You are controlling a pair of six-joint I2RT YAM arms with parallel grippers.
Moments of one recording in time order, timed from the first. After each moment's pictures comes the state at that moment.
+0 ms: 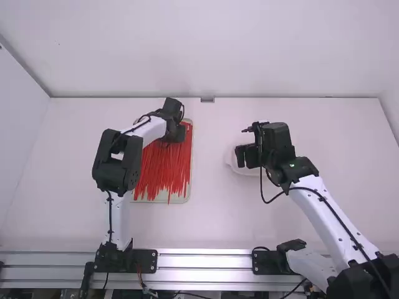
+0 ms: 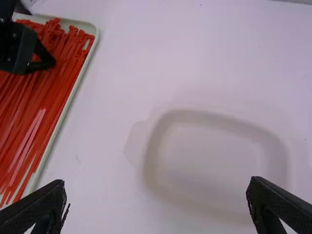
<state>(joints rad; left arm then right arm) -0.23 2.17 1.52 -0.52 0.01 -0.19 0.31 1.20 0.90 -0.51 -0.07 0.05</state>
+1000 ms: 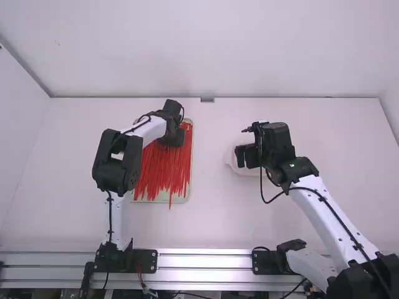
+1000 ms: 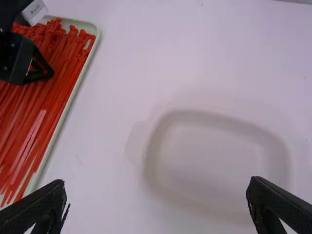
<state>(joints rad) -0.23 2.17 1.53 -0.61 0.01 -0.19 0.31 1.20 0.90 -0.51 -0.07 0.05</state>
